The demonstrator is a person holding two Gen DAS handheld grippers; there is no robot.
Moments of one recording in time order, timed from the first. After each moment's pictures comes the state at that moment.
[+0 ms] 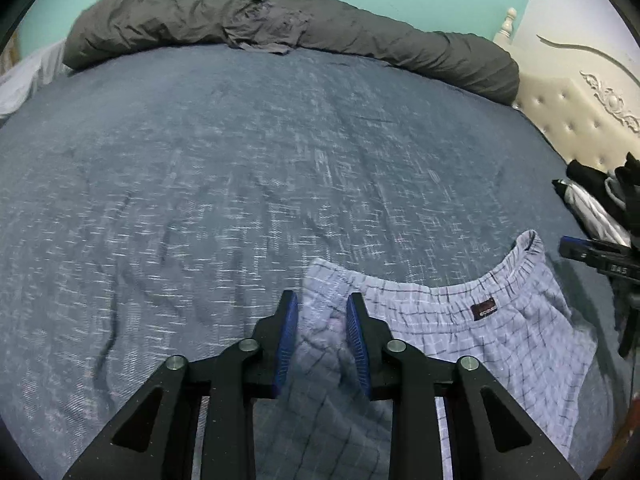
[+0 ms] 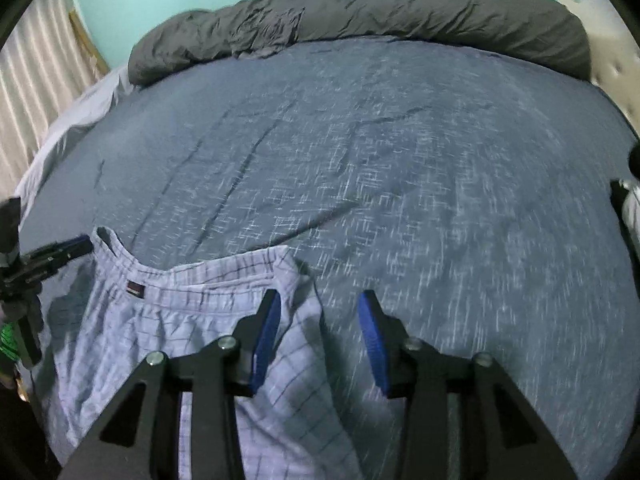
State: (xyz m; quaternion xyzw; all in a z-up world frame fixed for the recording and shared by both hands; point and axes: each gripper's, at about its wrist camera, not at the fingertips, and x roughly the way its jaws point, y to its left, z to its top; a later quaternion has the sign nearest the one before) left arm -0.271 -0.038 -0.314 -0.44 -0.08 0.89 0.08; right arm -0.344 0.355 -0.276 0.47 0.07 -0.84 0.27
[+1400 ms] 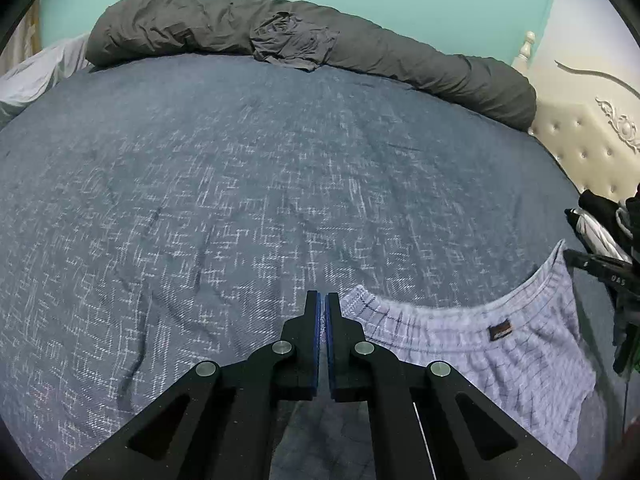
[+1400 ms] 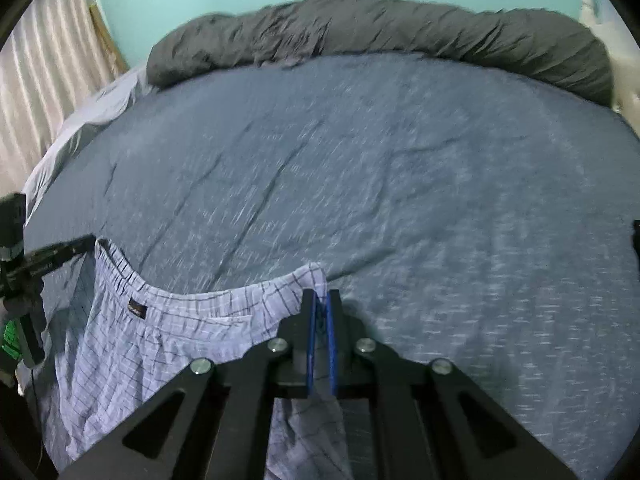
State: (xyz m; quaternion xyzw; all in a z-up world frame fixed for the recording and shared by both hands) left arm -0.268 -0.045 -0.303 -0.41 -0.10 0.91 0.03; right arm -0.359 0.341 -0.268 0.43 0.06 -0.85 0.30
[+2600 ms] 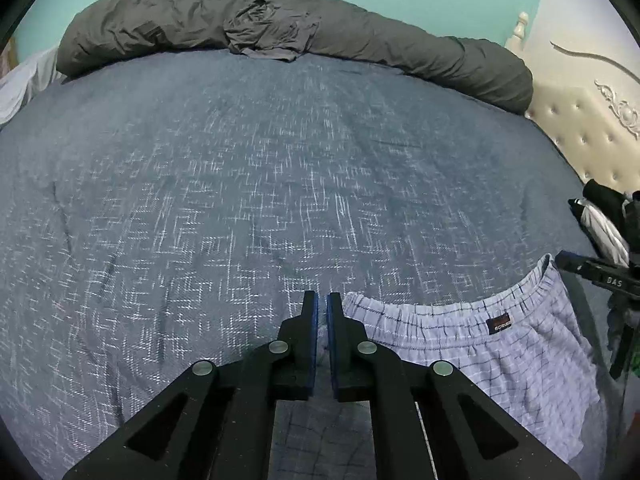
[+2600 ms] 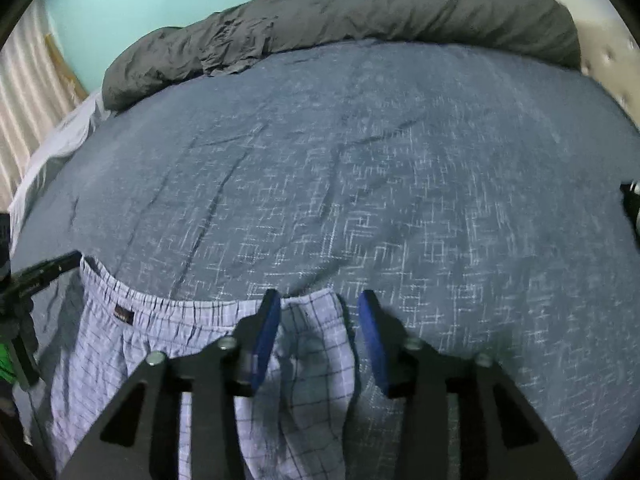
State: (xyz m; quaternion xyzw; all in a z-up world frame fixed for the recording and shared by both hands) left arm -0.320 -0.035 -0.314 -0.44 -0.09 0.89 0.05; right arm -0.392 0.349 -0.291 0.48 0.02 -0.85 0.24
